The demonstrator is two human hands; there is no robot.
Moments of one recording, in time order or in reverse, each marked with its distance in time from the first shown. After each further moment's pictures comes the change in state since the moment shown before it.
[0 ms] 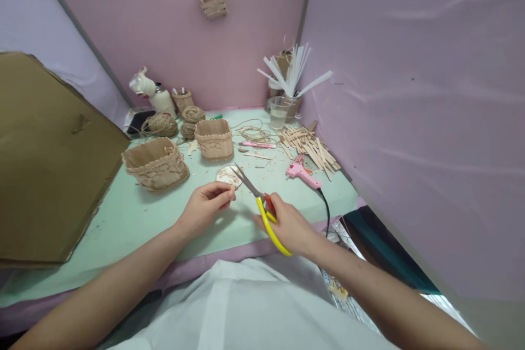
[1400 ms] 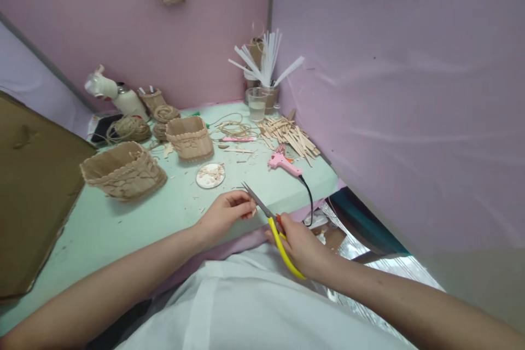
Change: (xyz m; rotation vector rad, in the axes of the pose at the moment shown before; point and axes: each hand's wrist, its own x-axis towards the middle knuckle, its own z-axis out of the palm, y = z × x) left_hand 0.003 -0.004 0.069 -0.143 -0.352 -0.216; right_hand -0.058 0.045 0.001 0.003 -0.063 0.171
